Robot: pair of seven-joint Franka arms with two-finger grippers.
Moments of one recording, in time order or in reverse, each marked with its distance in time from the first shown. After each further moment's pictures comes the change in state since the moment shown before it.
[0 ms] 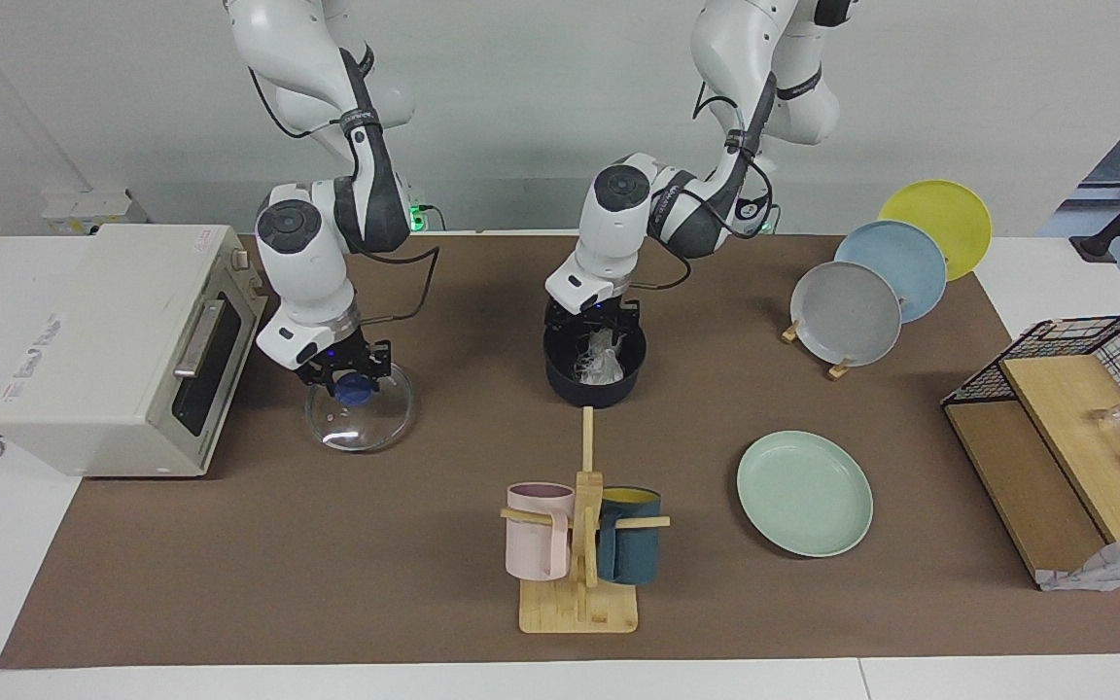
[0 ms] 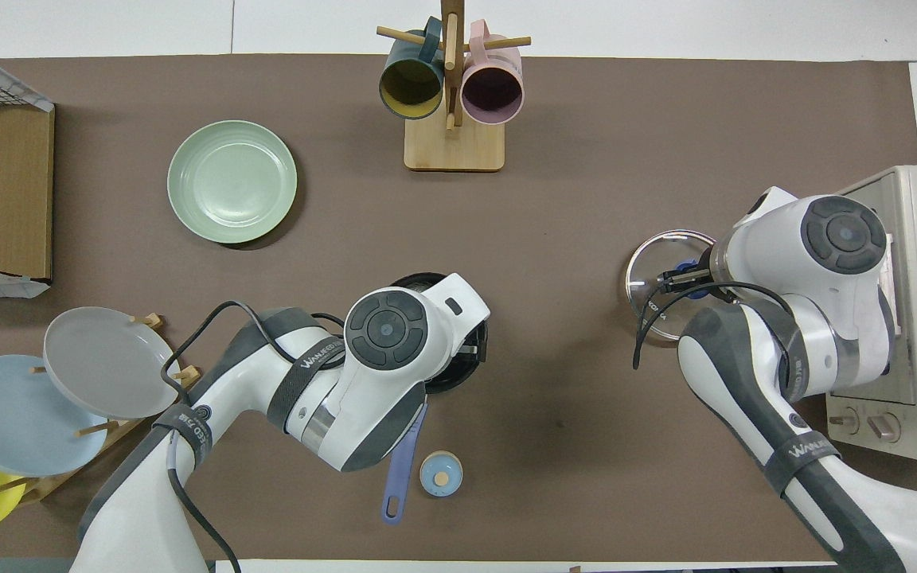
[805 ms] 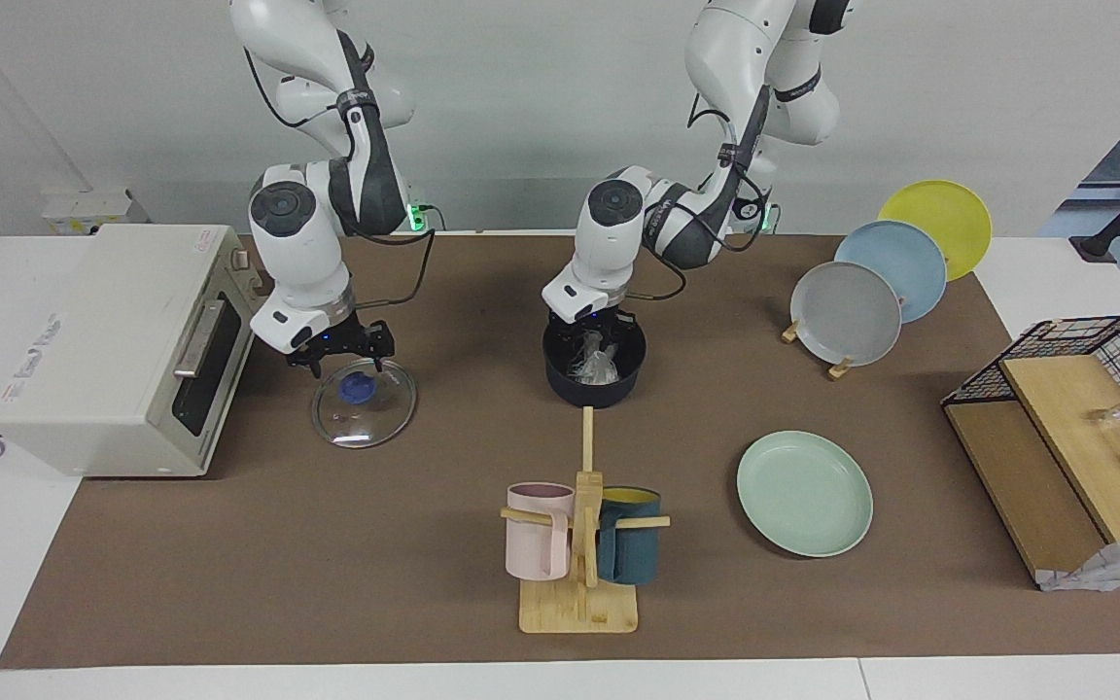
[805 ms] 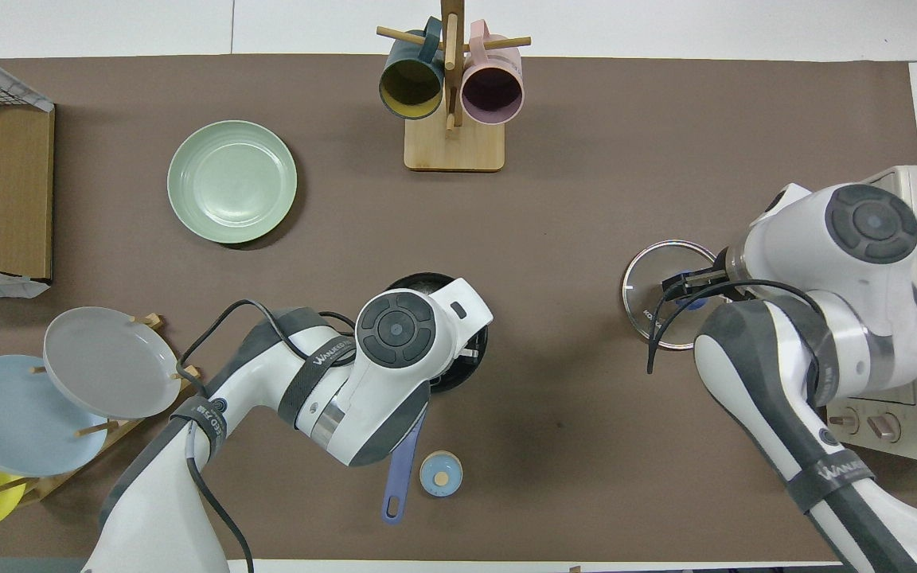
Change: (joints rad) left arm -0.010 0.034 0.004 -0.002 0.013 0.022 0.037; right arm 0.000 -0.054 0.001 0.107 0.006 -0.232 0.000
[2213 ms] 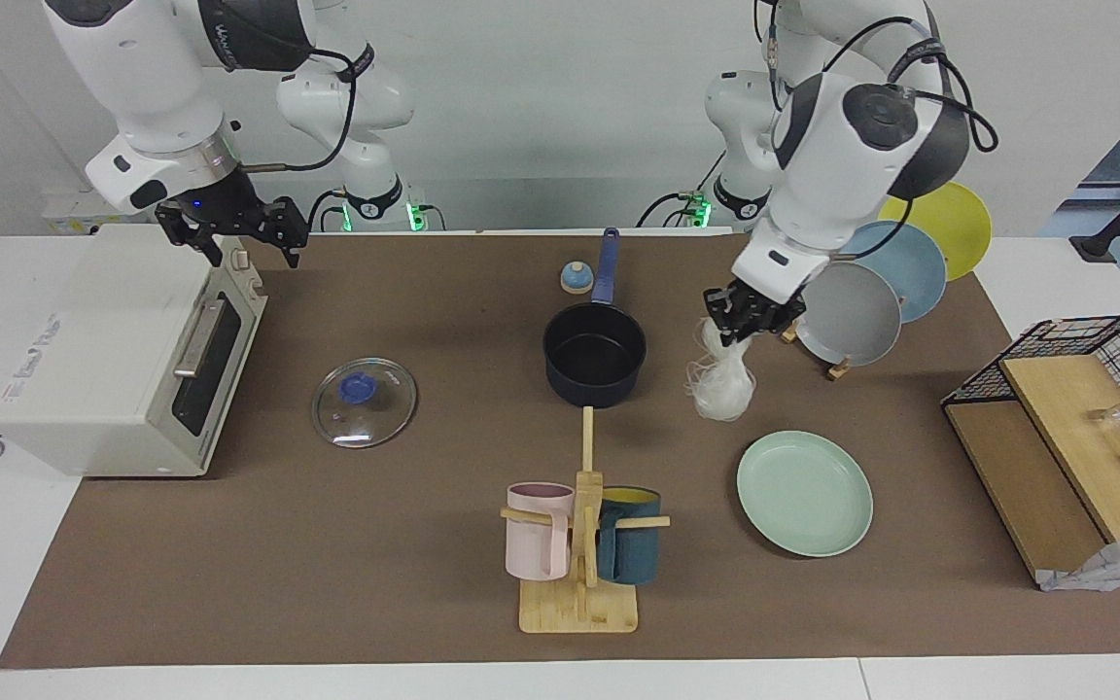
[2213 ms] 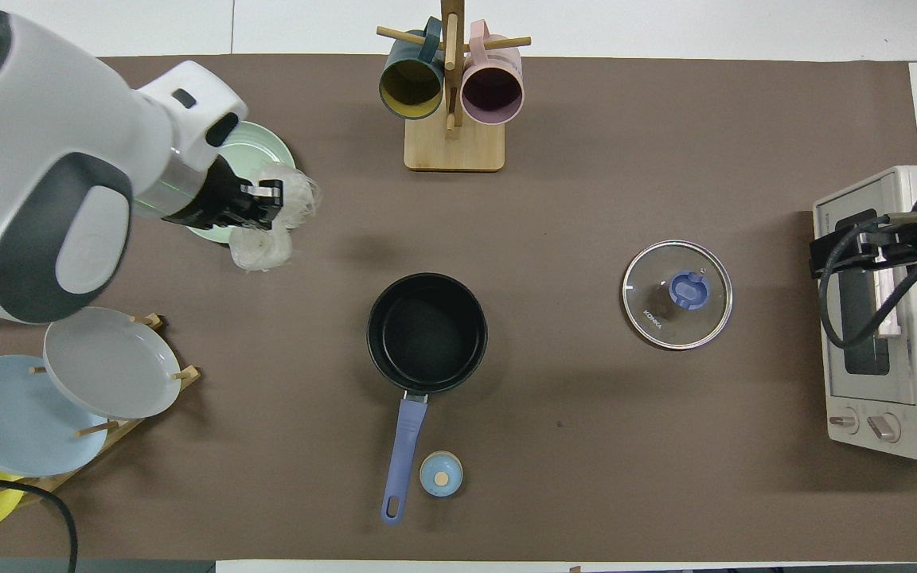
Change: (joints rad) left arm 0.422 -0.065 0.035 0.462 -0.061 -0.491 0.220; right arm -0.032 -0.056 -0.060 0.477 0.022 -0.577 0.000
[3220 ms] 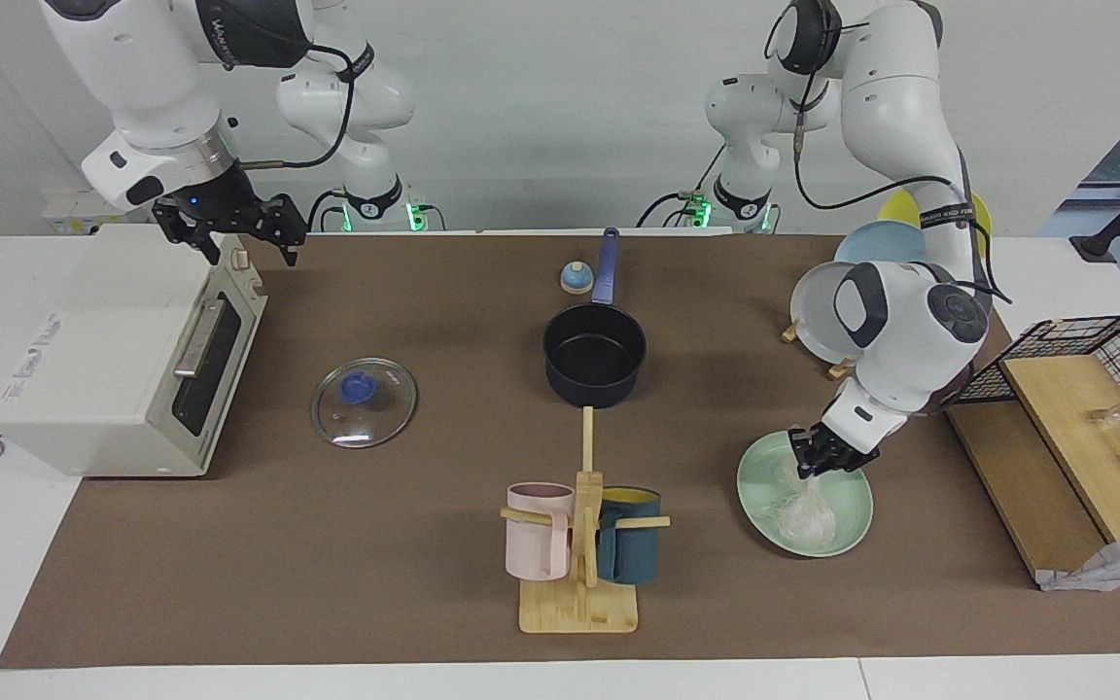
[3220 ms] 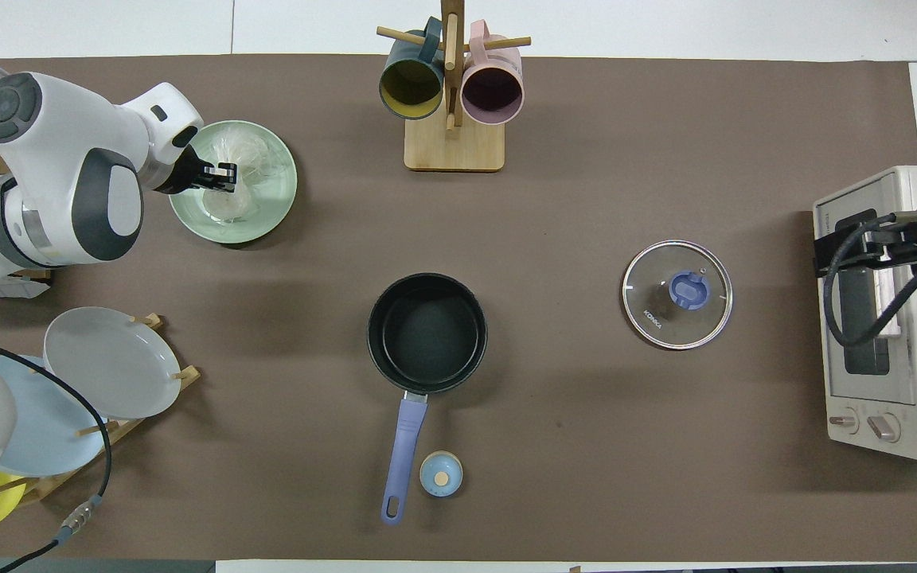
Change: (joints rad) left arm 0.161 0.290 0.003 -0.095 -0.012 0.463 0.385; right arm -0.001 -0.001 -0.004 0.007 0.000 -0.002 0.000
